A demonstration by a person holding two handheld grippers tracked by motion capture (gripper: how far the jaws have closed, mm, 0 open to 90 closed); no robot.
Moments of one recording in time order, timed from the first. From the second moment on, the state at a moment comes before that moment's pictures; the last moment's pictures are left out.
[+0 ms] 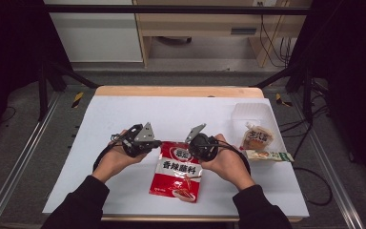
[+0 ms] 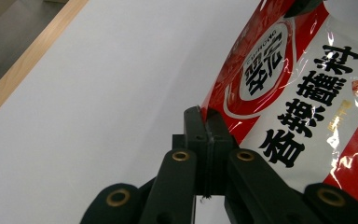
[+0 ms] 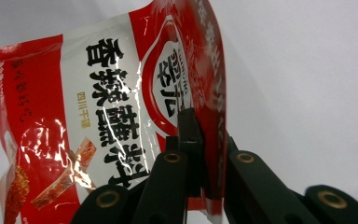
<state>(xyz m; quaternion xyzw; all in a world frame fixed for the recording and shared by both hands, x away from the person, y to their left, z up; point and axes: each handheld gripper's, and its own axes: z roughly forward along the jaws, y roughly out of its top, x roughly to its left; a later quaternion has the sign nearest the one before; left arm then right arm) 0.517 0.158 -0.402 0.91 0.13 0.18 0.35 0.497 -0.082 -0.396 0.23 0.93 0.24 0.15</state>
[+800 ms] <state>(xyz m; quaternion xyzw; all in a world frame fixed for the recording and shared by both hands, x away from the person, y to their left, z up) 0.507 0.206 -0.422 0.88 0.24 0.17 0.38 0.491 -0.084 -0.370 0.23 0.92 0.27 0.14</state>
